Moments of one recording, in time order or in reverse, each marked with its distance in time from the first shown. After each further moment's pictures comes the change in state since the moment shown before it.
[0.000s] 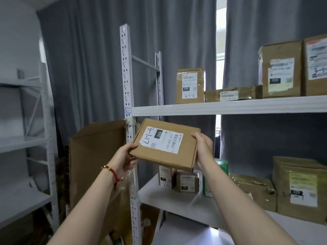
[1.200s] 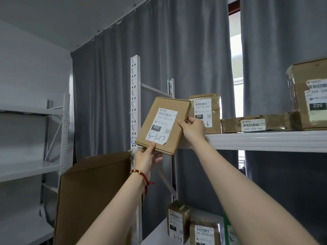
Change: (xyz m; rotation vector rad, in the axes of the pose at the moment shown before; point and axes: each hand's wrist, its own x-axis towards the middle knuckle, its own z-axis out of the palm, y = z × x) left_hand 0.117 0.053 0.082 -0.188 0.206 0.397; right_hand 0.154 -0.064 0.117 -0.347 -0.138 -0.395
